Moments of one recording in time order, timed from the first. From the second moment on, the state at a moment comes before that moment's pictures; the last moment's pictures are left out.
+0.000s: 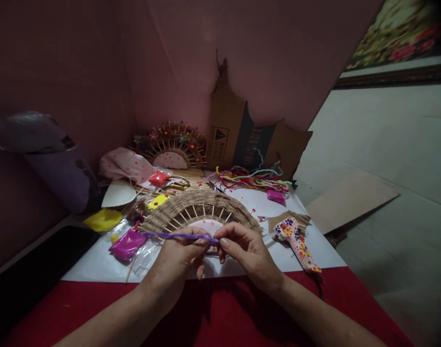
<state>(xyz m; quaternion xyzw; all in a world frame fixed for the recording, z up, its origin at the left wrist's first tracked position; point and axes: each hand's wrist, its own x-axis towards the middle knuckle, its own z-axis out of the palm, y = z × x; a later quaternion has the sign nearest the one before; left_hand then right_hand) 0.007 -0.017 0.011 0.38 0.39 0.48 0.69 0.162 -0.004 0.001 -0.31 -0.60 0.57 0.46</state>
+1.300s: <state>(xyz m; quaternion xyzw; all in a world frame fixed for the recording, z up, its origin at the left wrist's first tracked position) 0.009 -0.021 0.016 0.39 0.39 0.46 0.70 0.163 -0.001 0.002 -0.31 -0.46 0.72 0.42</state>
